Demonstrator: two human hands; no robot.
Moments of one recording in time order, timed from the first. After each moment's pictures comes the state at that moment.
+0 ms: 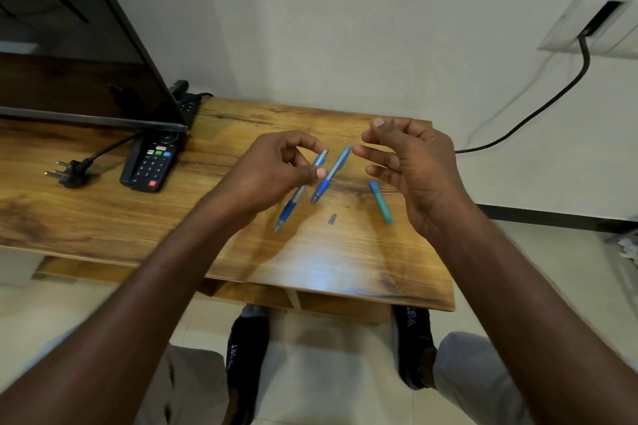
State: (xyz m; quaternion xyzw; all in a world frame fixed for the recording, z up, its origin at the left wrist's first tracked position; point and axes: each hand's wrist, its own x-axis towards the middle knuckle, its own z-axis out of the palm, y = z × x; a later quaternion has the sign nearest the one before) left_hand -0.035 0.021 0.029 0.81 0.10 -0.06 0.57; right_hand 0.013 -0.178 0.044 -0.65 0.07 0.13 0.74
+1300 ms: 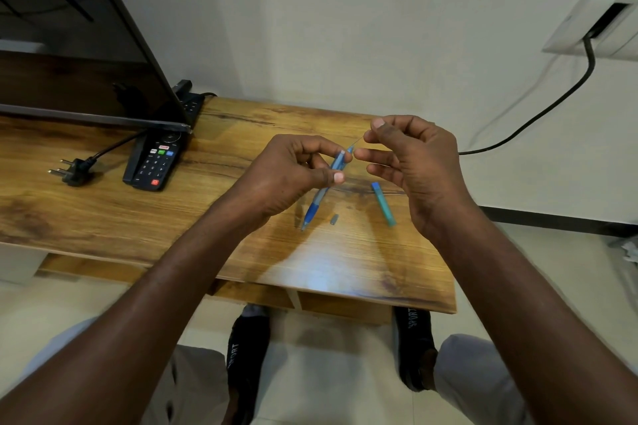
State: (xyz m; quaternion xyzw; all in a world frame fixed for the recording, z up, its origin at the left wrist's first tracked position) left_hand -0.035 0.007 0.032 0.80 0.04 -0.04 0.60; right_hand 0.014 -0.178 0.040 -0.67 0.04 0.11 0.74
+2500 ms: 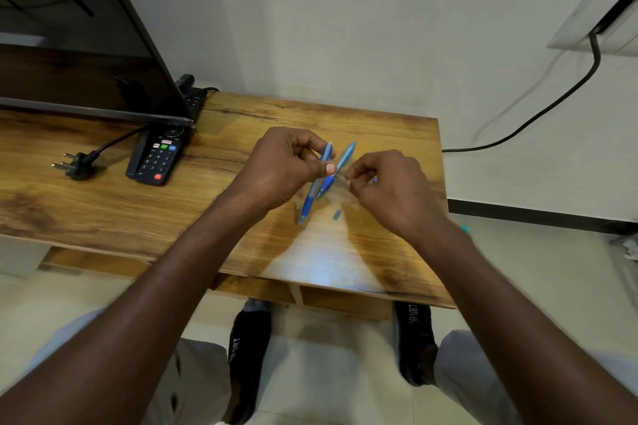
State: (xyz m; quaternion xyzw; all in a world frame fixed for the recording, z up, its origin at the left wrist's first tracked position) left_hand -0.030 0.016 0.018 0.84 0.10 -0.01 0.54; right_hand 0.005 -0.169 0.009 -0.92 -0.13 0.10 0.35
